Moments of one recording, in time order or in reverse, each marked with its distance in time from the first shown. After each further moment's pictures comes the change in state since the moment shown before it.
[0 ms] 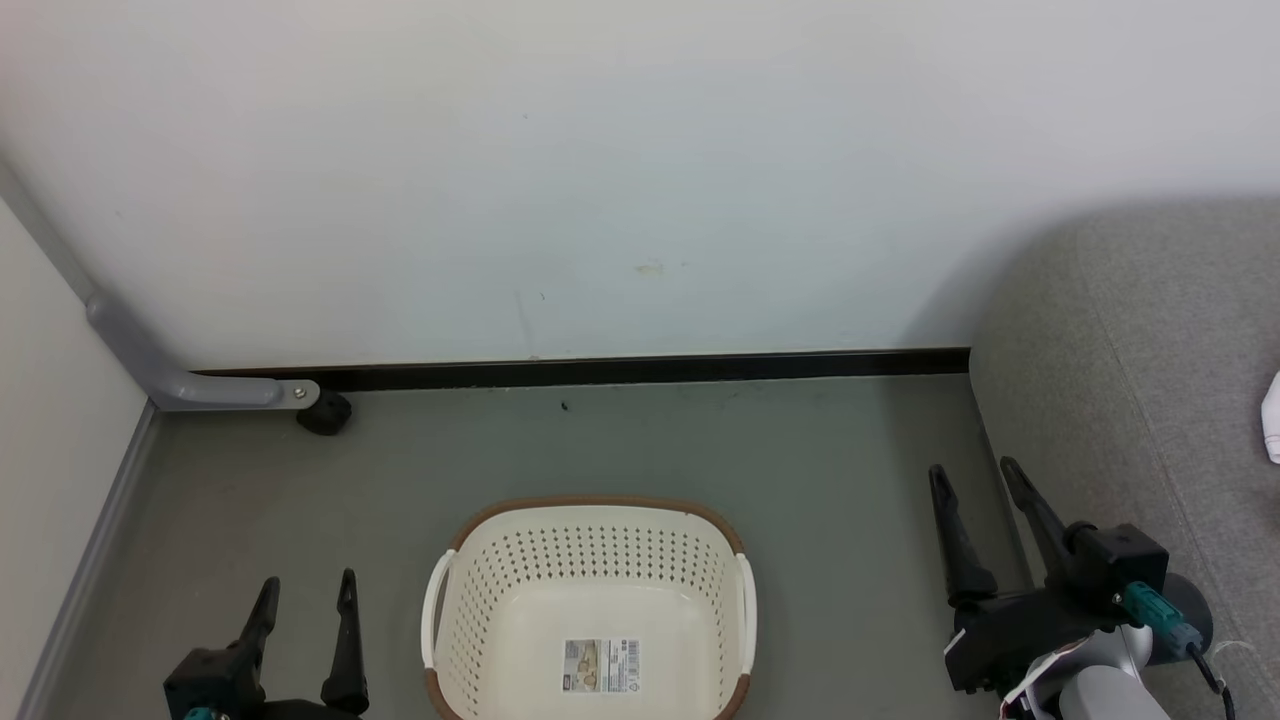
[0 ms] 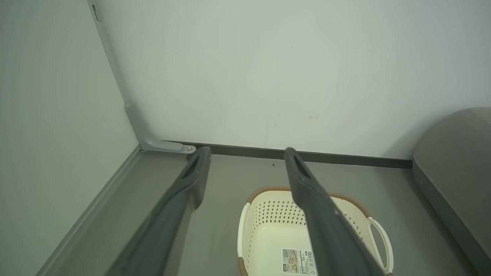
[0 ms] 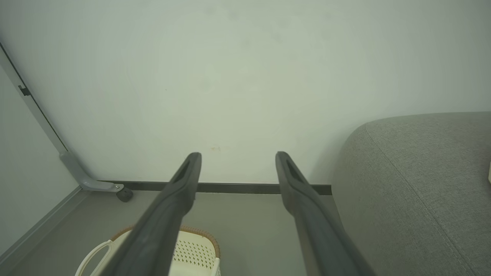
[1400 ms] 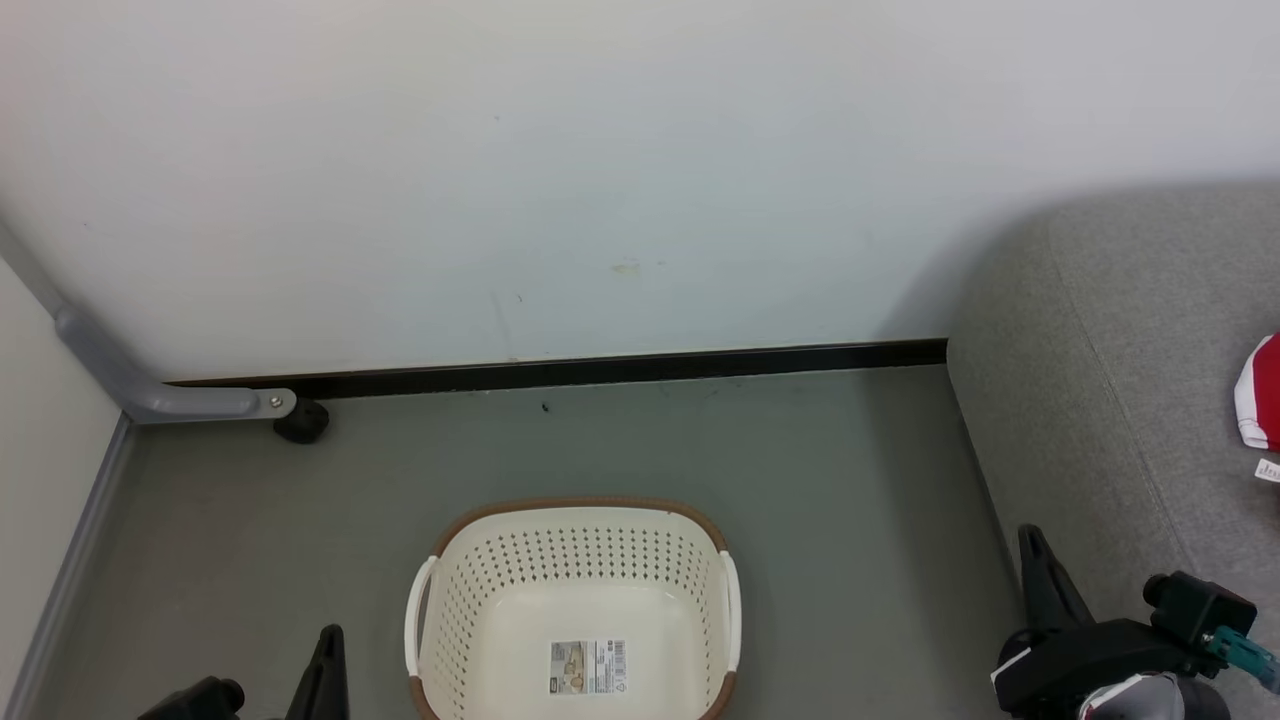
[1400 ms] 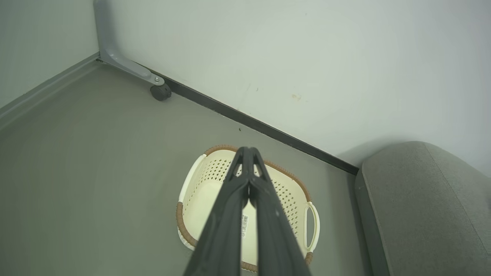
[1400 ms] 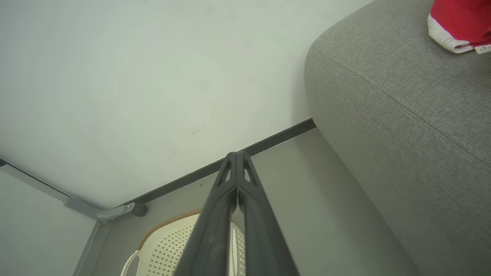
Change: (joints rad) left arm 0.059 -0.094 0.093 0.018 -0.277 -0.089 0.109; right arm 0.075 0.005 -0.071 0.013 0.376 0.003 0.100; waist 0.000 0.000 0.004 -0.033
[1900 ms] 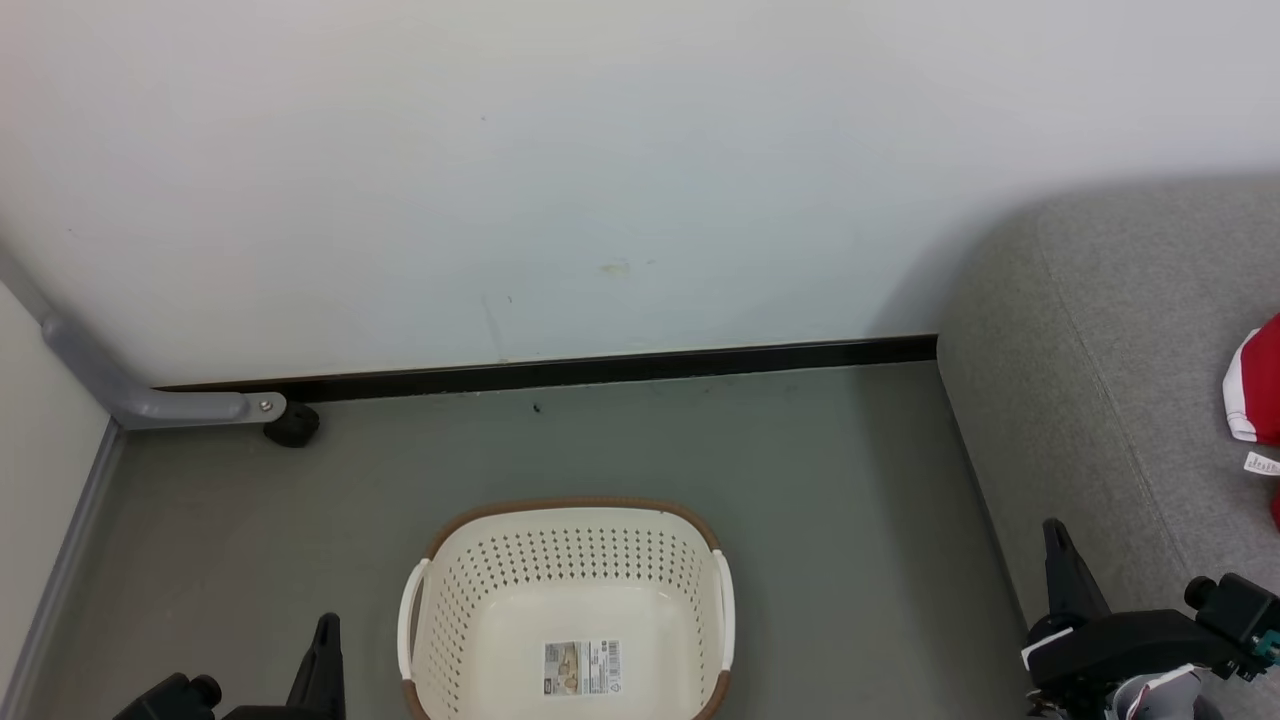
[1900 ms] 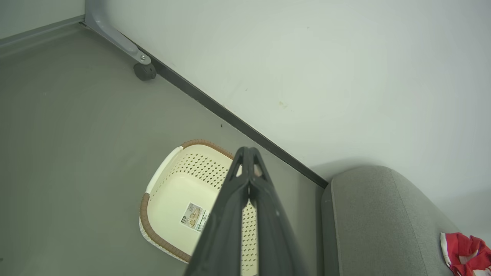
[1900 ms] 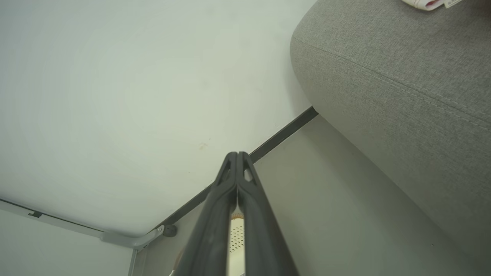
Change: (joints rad) left arm -0.011 -0.023 0.049 -0.019 -0.177 -0.026 0.053; right arm 0.000 0.001 -0.046 -0.028 0.217 0.016 0.060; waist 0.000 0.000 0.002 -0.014
